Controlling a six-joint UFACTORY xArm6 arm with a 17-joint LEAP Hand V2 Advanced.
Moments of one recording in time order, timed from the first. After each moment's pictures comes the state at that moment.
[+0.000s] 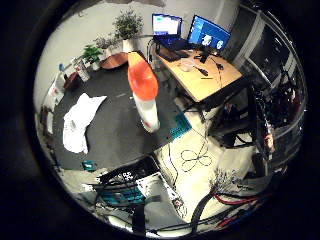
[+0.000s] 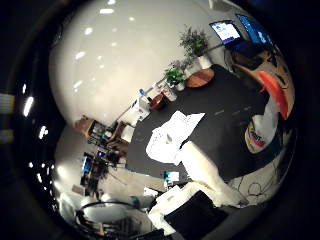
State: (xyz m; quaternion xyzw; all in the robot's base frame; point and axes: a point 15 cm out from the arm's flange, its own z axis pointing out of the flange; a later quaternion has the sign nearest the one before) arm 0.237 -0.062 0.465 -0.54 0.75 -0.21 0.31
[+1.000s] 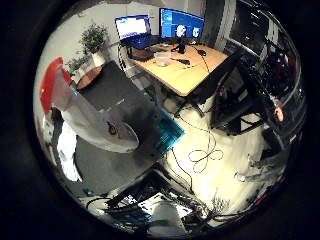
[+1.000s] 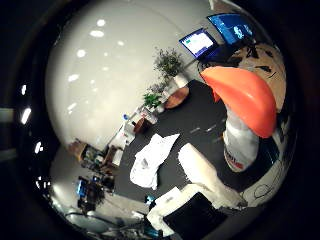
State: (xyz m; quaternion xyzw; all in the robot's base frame) arm 0.239 -0.156 0.380 -0.43 0.80 -0.24 0.36
